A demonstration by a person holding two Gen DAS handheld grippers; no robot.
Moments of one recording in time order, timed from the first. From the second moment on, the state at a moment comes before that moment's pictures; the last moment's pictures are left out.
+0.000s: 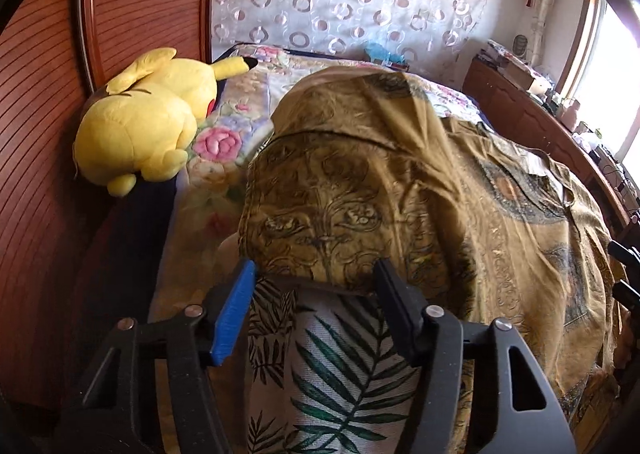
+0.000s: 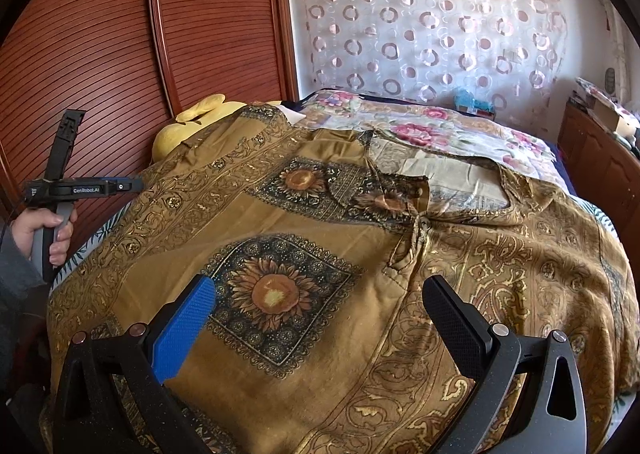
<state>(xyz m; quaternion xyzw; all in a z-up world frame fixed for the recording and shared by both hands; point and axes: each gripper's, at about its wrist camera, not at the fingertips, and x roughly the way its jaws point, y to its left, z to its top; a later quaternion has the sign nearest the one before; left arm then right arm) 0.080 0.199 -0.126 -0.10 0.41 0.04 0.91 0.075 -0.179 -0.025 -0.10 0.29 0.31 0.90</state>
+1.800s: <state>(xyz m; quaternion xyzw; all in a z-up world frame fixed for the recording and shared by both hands) 0.096 0.092 -0.062 -0.02 0.36 -0.07 0.93 0.078 -0.221 -0.023 -0.07 0.30 0.28 0.91</state>
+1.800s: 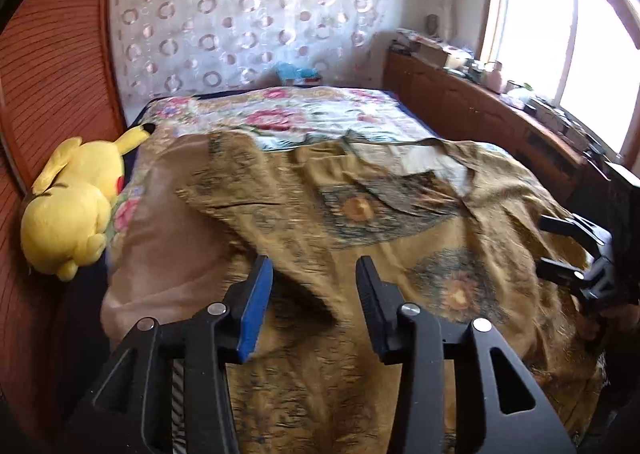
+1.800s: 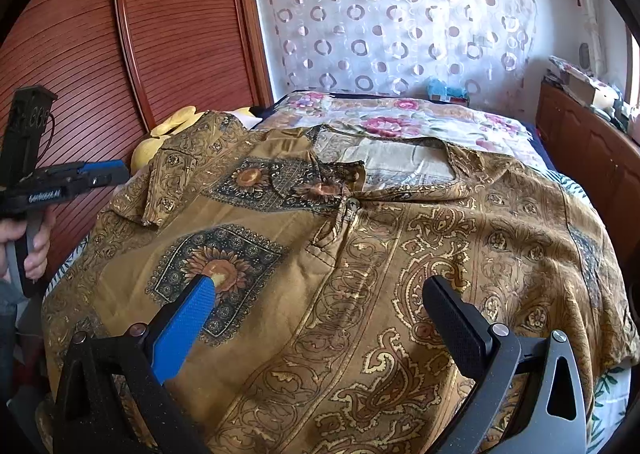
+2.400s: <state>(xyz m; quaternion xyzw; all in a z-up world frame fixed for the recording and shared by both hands) 0.193 0.151 -0.087 -0.13 0.39 -0.04 0.91 0.084 -0.237 -0.026 -0.07 0.32 0.28 0.90</state>
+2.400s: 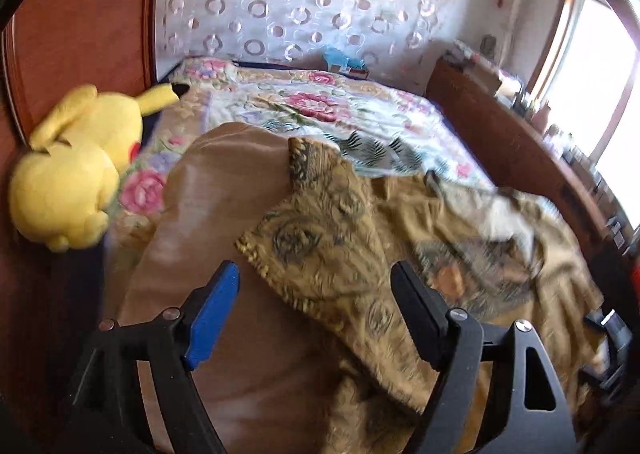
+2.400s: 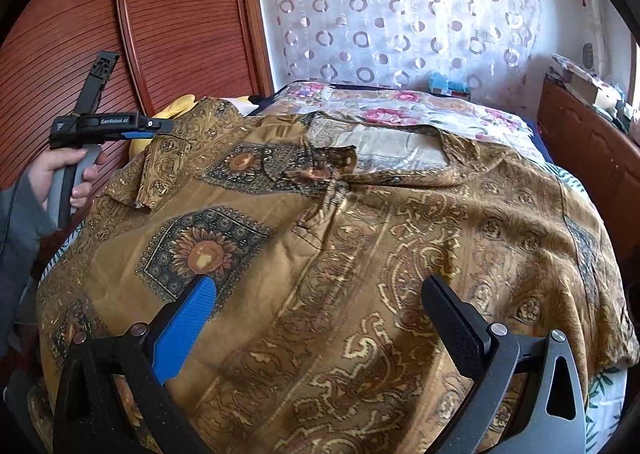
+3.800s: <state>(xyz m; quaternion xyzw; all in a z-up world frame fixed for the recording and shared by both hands) 0.192 0.005 -0.083 0.02 0.41 -0.13 0.90 0.065 -0.347 -0.008 -0.04 0.32 0.18 0.93</state>
